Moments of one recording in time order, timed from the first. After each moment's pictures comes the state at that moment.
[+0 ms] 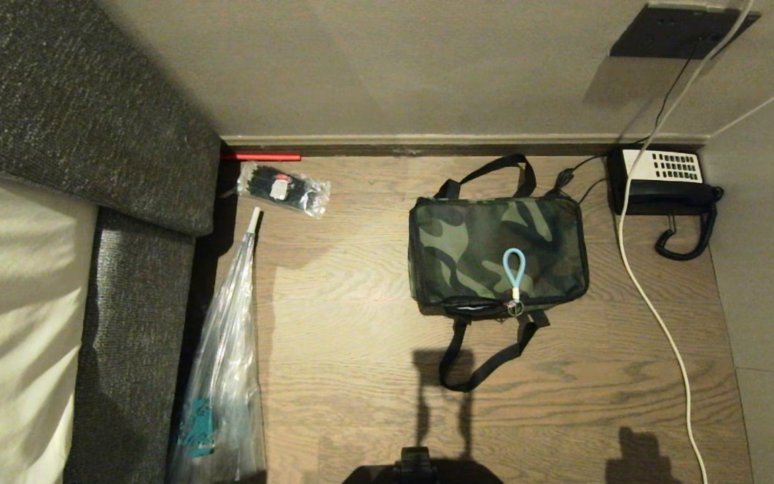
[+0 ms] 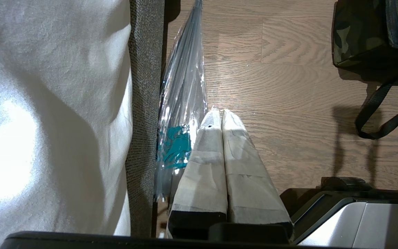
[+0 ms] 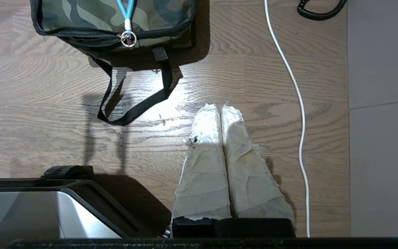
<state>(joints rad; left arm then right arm) 0.00 0.00 0.00 0.00 -0.01 0.00 -0.01 0.00 0.00 0.01 0.00 -0.01</state>
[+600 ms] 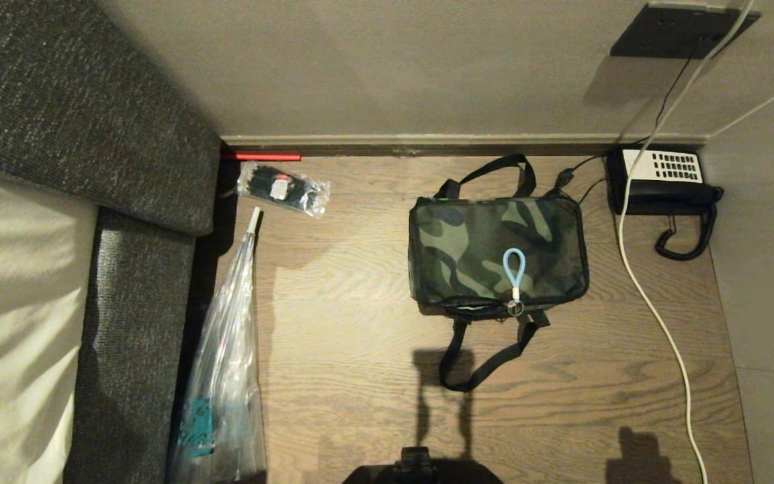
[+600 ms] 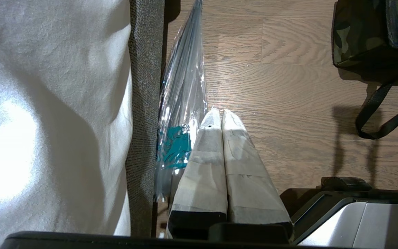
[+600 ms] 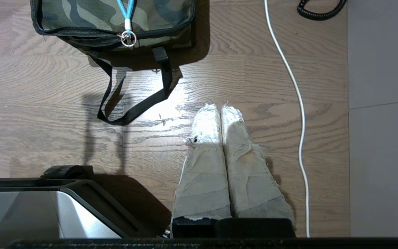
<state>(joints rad) 0.00 0.00 0.00 0.00 -0.01 0.00 -0.01 0.00 0.00 0.01 0.00 -0.01</state>
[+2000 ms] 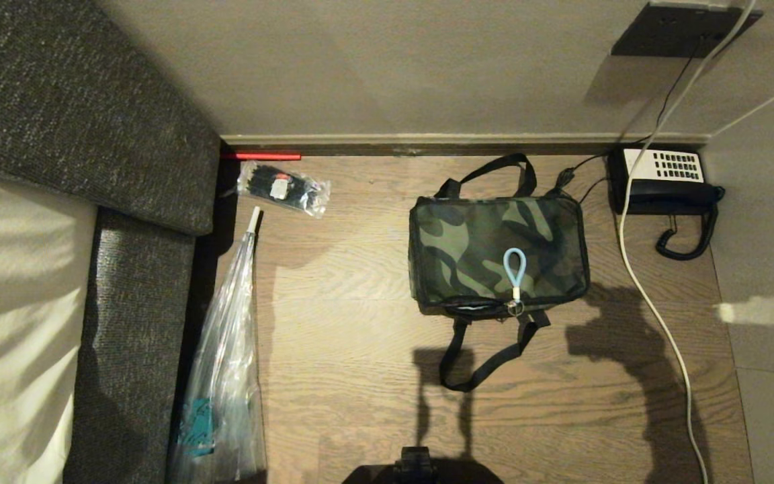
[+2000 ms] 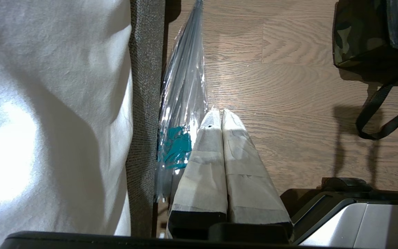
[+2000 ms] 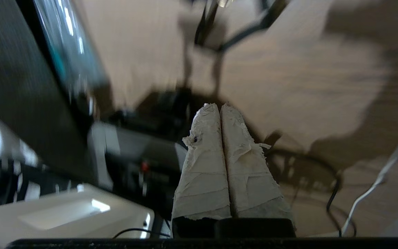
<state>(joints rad) 0.00 0.00 0.00 0.00 0.00 0.00 0.06 1.22 -1.06 0.55 0.37 0.06</state>
